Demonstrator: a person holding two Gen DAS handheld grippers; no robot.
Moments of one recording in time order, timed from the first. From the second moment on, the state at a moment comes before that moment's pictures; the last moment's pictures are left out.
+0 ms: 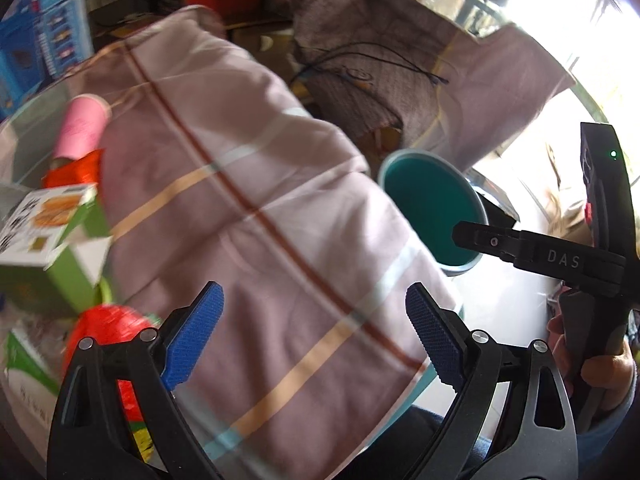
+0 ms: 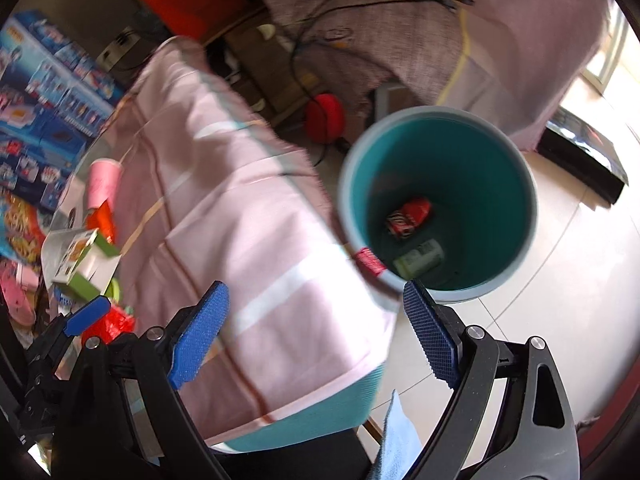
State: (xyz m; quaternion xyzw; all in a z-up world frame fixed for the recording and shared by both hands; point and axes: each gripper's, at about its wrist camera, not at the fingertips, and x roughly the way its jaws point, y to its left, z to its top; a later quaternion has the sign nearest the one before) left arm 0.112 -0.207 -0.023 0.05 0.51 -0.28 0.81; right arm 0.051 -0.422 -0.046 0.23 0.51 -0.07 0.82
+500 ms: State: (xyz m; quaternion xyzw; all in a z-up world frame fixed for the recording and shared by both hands) left arm 0.075 0.000 -0.026 -0.05 0.50 -0.13 0.86; right arm 0.056 -0.252 -0.054 0.15 0.56 0.06 0.81
